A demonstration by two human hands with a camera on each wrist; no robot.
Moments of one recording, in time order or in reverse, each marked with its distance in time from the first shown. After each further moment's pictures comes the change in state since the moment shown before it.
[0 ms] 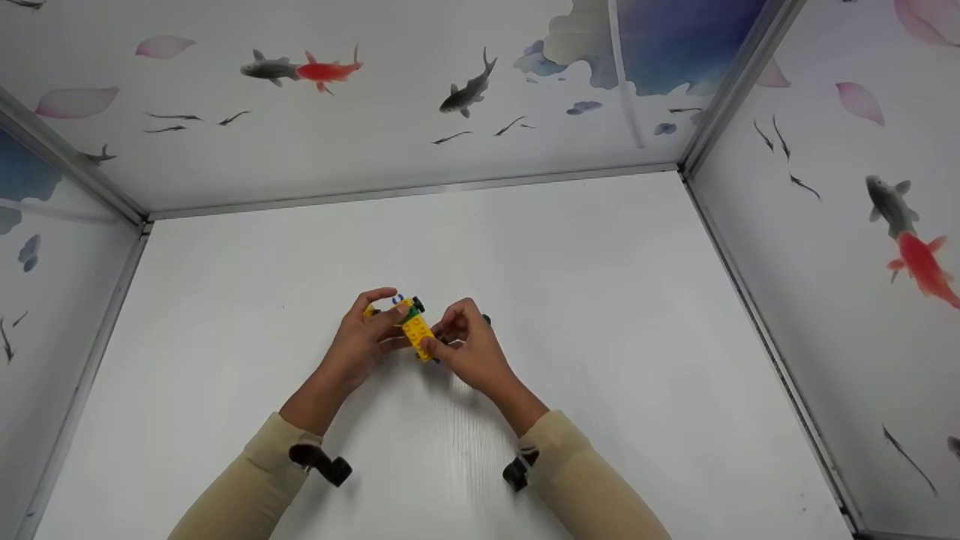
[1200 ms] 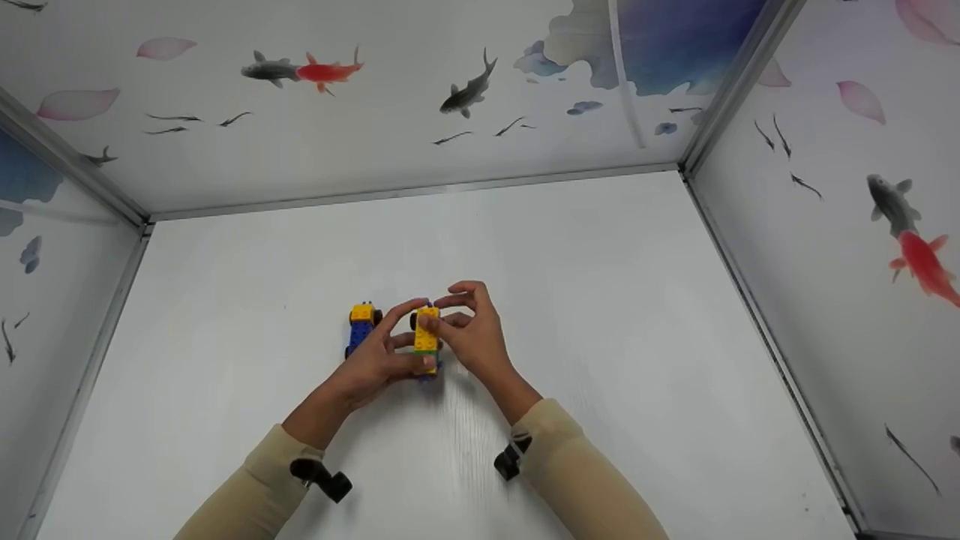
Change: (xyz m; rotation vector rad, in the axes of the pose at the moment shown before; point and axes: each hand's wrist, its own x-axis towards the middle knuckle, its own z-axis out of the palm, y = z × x) left_hand -0.015 -0.014 0.005 0.023 -0.329 -0.062; right_hand 0.017 -0.006 0.002 0.111 0.140 0.011
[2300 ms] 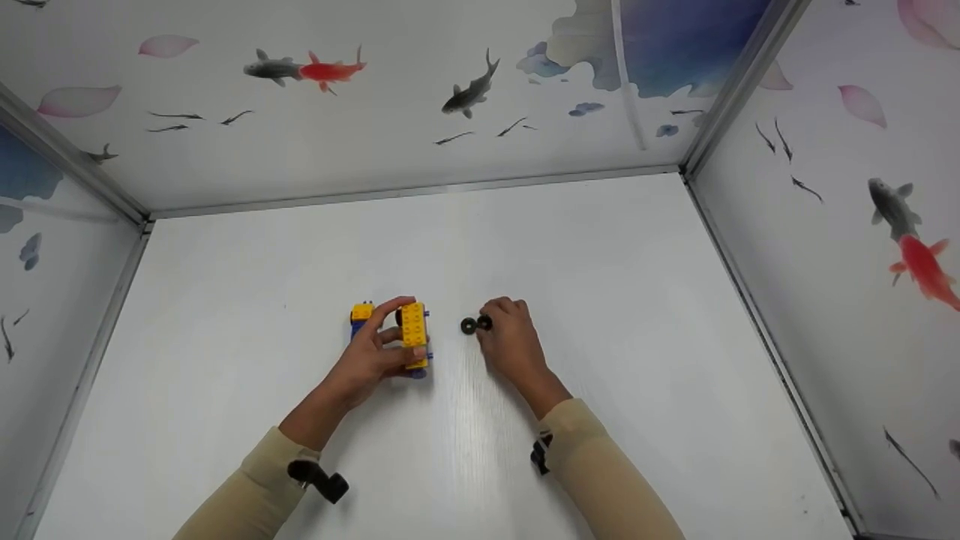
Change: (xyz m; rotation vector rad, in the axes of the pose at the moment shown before) left_hand -0.001 -0.006 -0.010 0.004 0.119 0.084; right_hand 0.003 0.036 -0.048 -0.873 0.049 -0.195
